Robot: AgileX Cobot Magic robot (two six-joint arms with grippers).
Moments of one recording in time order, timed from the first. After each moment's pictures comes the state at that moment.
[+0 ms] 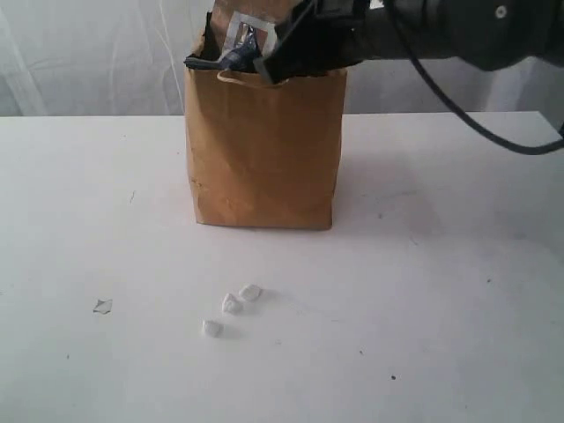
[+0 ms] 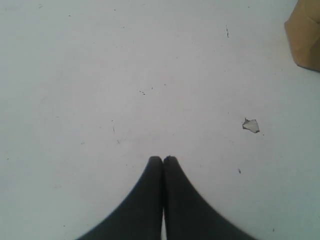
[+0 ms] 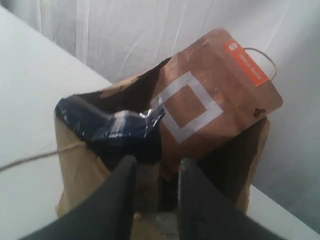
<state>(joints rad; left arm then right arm) -0.02 0.02 0.02 0.01 0.47 -0.21 0.56 1.53 -1.26 0.06 0.15 -0.31</state>
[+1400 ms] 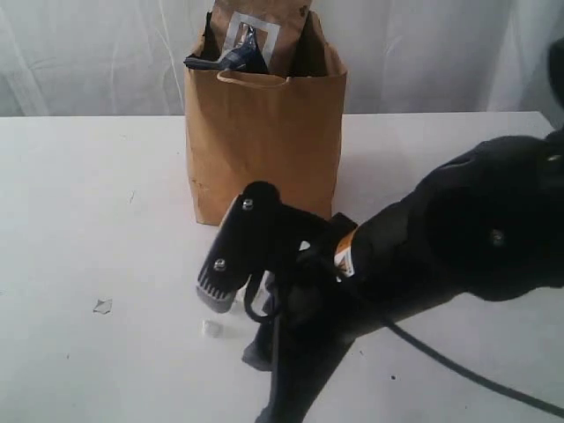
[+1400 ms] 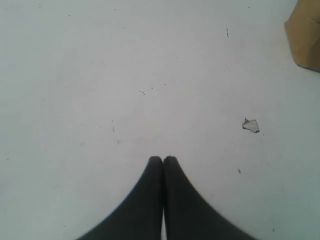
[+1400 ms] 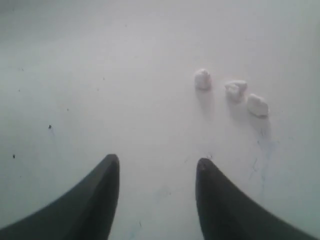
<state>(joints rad) -0.02 0.02 0.02 0.01 0.47 -0.21 0.89 1.41 -0.89 0.25 0.55 -0.57</state>
